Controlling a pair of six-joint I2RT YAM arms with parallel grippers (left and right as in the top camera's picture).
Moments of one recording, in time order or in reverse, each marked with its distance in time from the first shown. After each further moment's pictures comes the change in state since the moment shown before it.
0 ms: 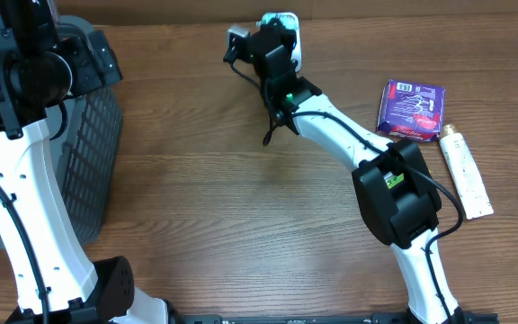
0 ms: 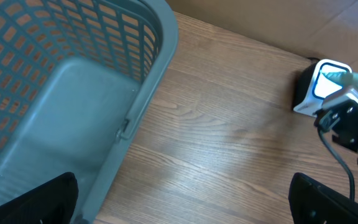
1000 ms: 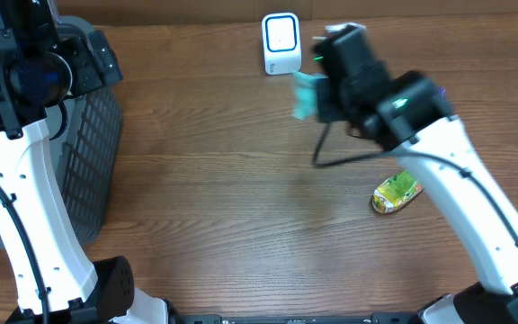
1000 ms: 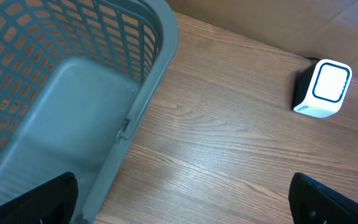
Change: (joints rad) left arm 0.000 0.000 0.000 0.000 0.000 0.000; right arm -0.084 -0.630 -0.007 -1.317 -0.313 1.633
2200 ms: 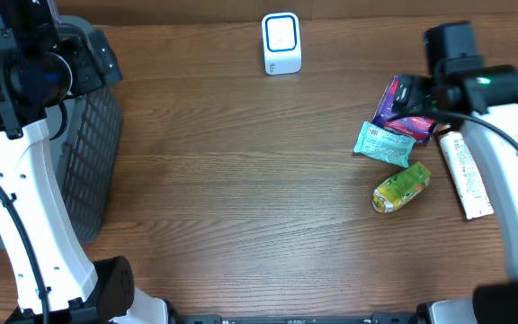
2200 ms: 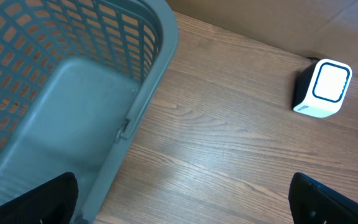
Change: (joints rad) left arm 0.000 0.000 0.000 0.000 0.000 0.000; right arm -0.379 -0.090 -0.163 0.031 -0.045 -0.064
